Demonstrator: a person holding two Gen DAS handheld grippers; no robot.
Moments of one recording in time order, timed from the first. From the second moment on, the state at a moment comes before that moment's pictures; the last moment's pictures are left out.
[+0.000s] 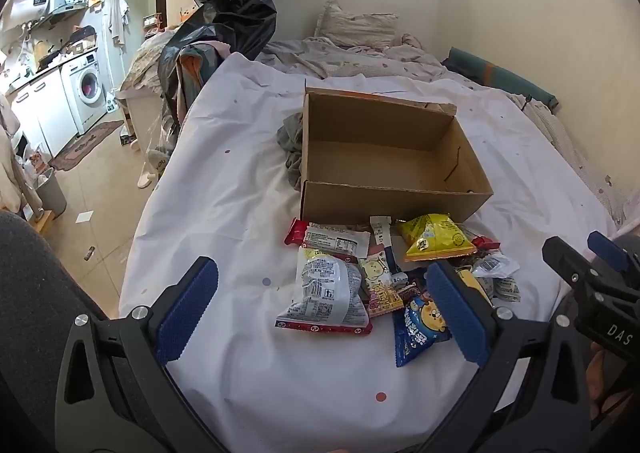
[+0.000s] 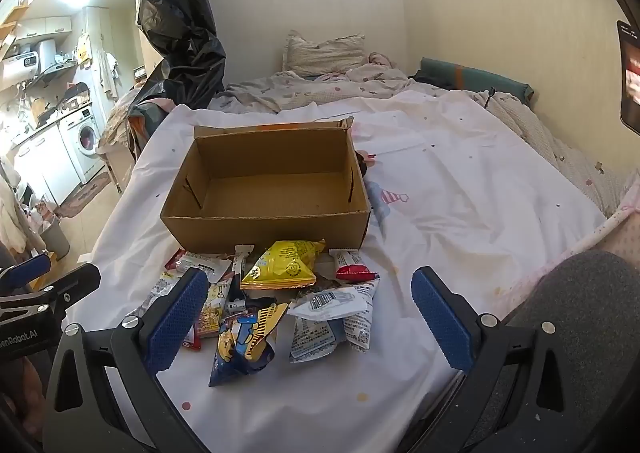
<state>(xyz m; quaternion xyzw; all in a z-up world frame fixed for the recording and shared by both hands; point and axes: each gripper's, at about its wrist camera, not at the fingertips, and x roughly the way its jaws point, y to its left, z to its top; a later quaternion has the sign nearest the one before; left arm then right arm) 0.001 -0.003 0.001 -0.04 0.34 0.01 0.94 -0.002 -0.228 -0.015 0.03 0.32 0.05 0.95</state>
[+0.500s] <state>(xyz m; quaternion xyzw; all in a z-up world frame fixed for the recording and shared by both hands) 0.002 -0.001 -0.002 -0.04 0.34 0.01 0.94 -0.003 -0.229 -0.017 0.03 0.32 0.05 0.95</state>
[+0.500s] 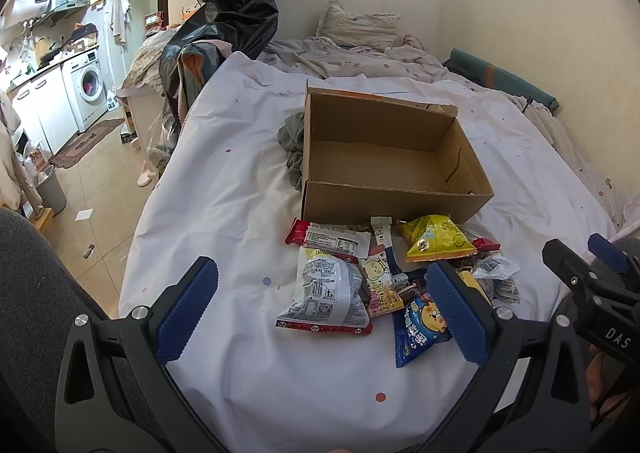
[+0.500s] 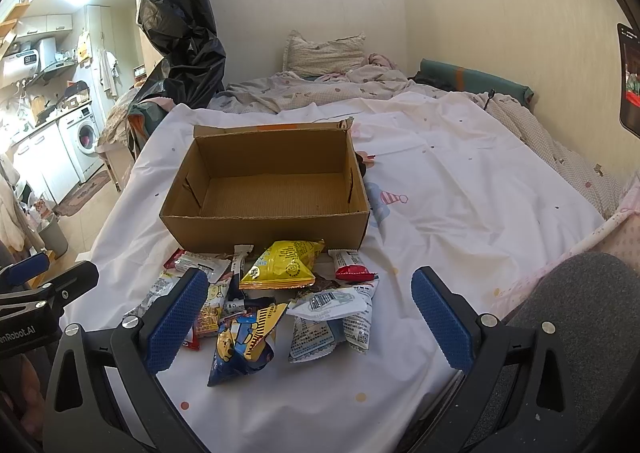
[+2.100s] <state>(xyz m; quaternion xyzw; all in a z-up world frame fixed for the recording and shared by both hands) 0.002 0.002 -0.003 -0.05 0.34 0.01 0.94 -0.003 -0.225 -0.014 0.02 0.32 0.05 0.95</state>
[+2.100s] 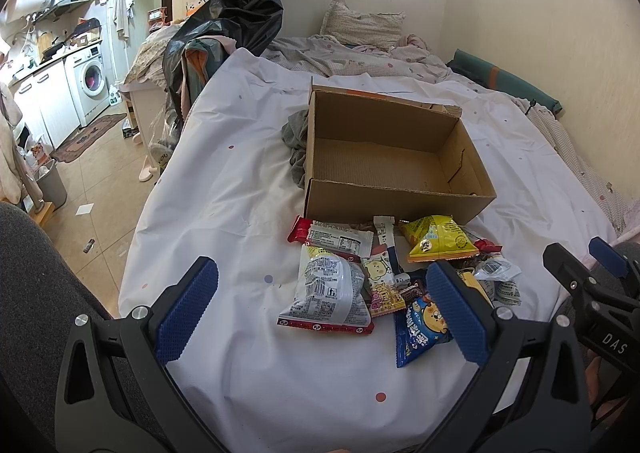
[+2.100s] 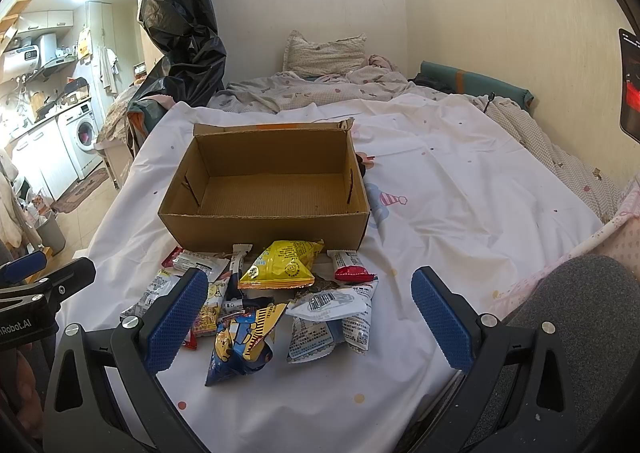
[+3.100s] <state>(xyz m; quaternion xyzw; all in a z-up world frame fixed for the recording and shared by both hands) 0.080 0.048 -0.029 -0.08 0.51 0.06 0.85 0.042 -0.280 -0.012 0.16 0.36 0.04 0.92</state>
